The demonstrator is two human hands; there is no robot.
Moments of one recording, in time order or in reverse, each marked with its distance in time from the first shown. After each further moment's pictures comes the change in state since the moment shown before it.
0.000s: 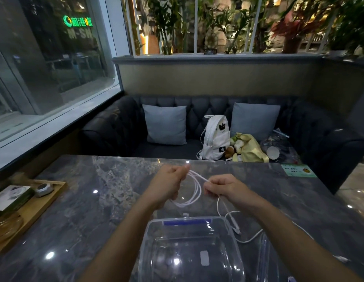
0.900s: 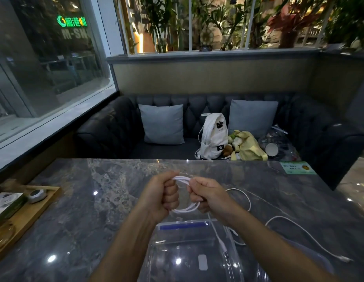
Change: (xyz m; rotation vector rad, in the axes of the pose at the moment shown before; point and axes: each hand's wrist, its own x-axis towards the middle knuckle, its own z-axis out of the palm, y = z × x) left_hand 0.001 -0.005 0.004 -0.592 -0.056 -0.330; right_hand 0.015 0.009 0.029 0.377 0.020 0.026
